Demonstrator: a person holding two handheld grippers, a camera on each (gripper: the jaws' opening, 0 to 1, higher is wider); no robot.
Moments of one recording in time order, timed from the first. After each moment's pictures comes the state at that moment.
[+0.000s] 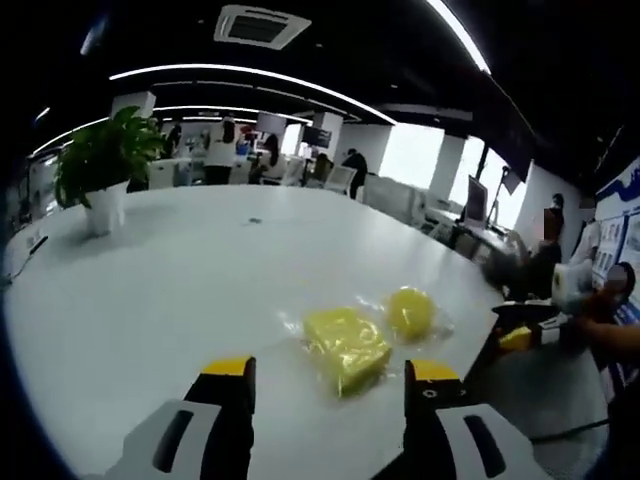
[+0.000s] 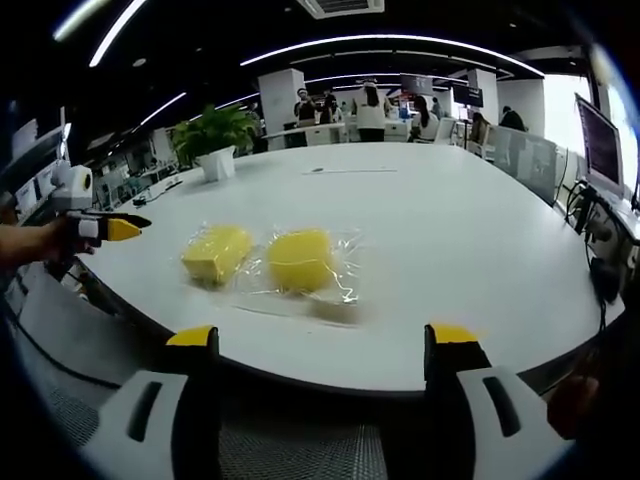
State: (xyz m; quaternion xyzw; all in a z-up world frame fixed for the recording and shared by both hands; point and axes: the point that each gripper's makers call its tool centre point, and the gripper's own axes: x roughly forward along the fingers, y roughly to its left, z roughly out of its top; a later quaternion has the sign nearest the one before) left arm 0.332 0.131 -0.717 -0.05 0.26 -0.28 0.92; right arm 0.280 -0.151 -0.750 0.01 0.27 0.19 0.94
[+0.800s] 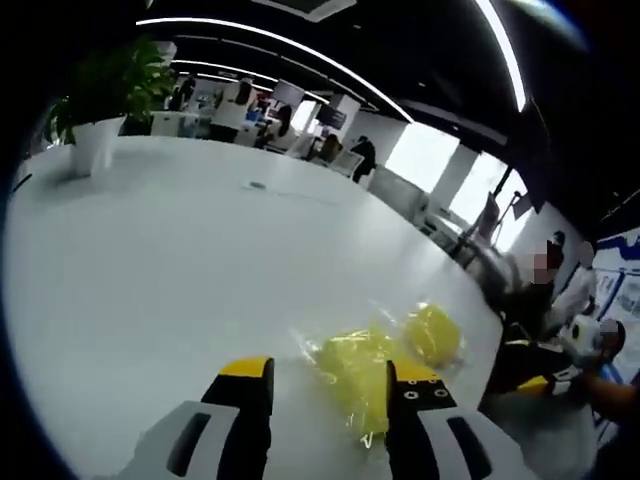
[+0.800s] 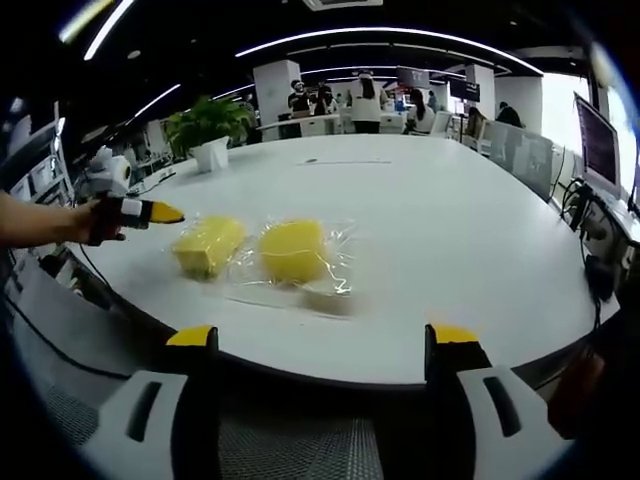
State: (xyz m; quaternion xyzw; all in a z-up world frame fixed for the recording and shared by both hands) left arm 0.399 0.118 -0.756 -0.15 0.32 -0.28 0.90; right arm 0.279 -0.155 -0.756 0.00 0.29 0.17 0.94
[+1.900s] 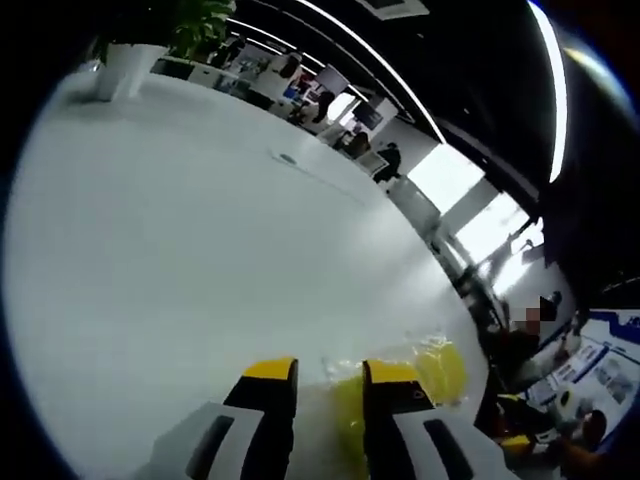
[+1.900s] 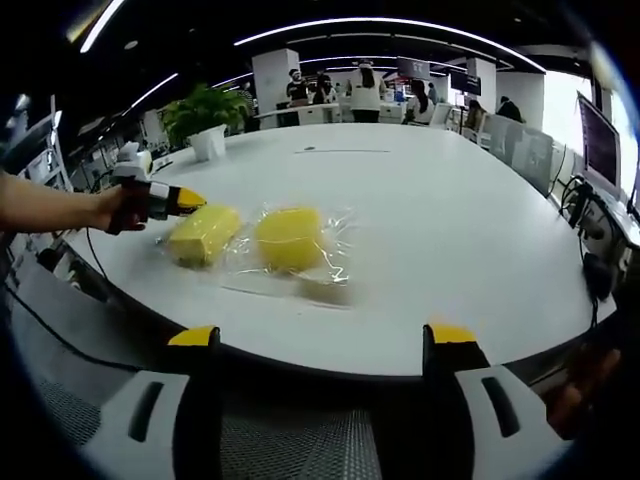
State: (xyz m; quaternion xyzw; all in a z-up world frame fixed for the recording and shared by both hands) left arm 0.426 0.103 -0.779 -0.26 0.36 -0.25 0.86; right arm 0.279 -0.157 -0.764 -0.01 0.32 0.17 0.93
